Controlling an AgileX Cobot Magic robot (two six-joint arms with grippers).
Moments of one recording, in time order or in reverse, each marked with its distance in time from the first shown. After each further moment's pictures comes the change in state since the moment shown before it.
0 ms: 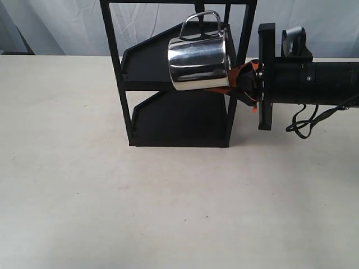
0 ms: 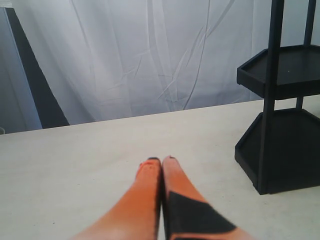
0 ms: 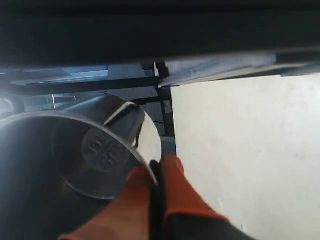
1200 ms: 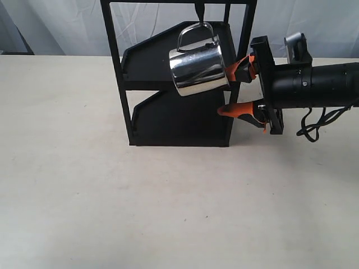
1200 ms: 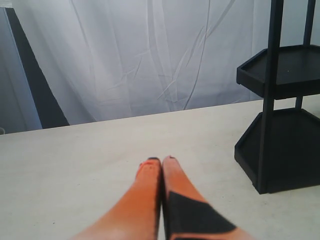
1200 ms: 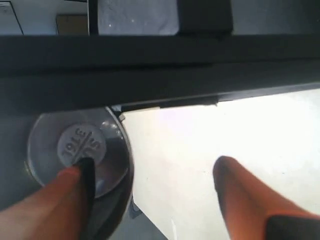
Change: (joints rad) left arm 0.000 0.000 0.000 0.000 0.000 0.000; right arm 0.002 -0.007 -0.011 -0.106 -0.185 0.044
